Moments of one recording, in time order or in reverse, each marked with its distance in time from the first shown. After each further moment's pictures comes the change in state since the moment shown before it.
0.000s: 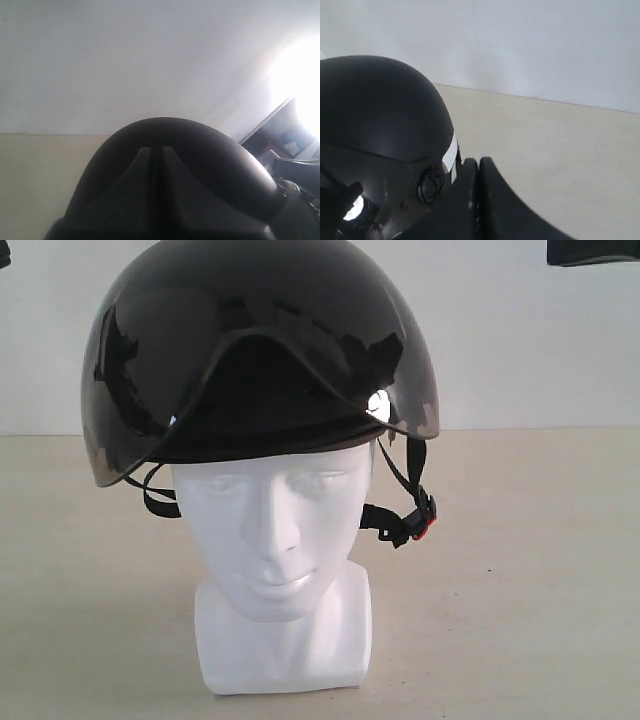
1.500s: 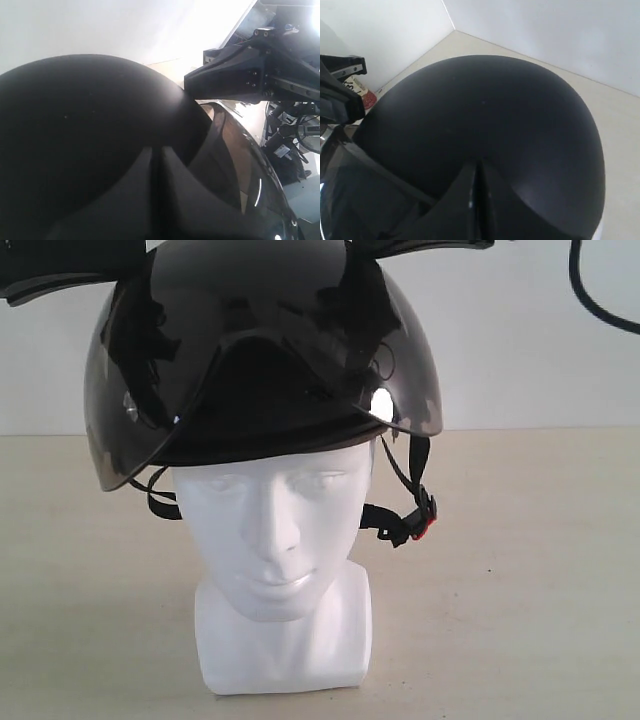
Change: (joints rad) left arm -0.369 -0.024 -0.141 0.252 -0.093 -0.075; right arm 0.043 0.333 -0.273 0.504 0.213 -0.448
